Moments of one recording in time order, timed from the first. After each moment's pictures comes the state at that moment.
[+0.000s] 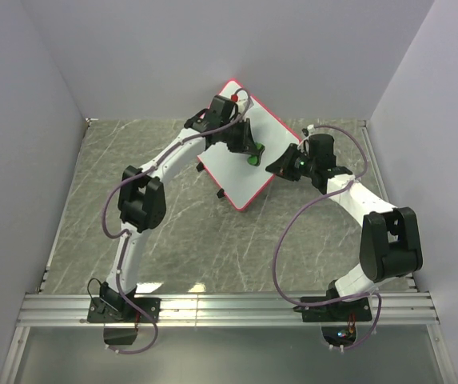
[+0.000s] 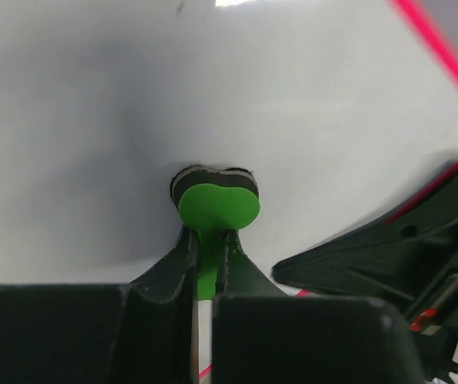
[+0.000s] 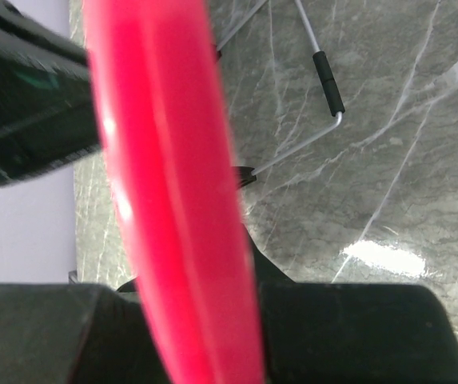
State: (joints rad) left arm -0.55 2.26 2.13 -0.56 0.48 -0.45; right arm 0.20 1.55 1.01 -0.07 -0.47 0.67
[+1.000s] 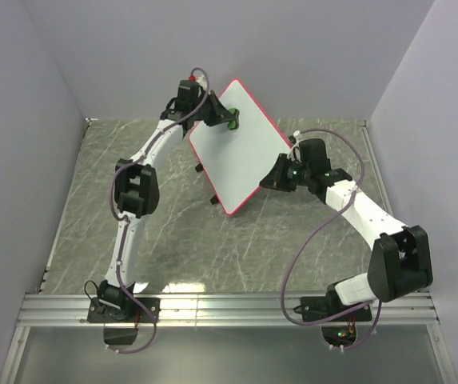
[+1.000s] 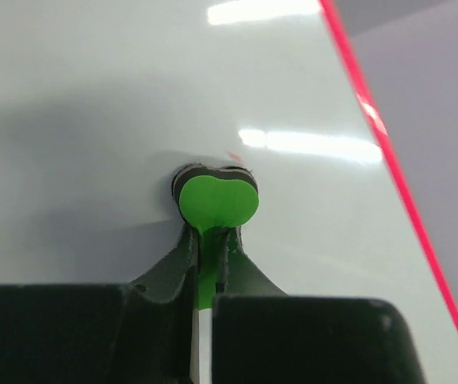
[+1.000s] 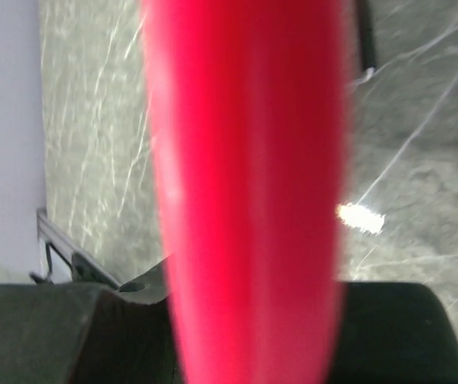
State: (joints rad) left arm -0.34 2.46 2.34 -0.29 0.49 -0.73; right arm 0.31 1.42 1.03 -0.33 -0.43 0.57
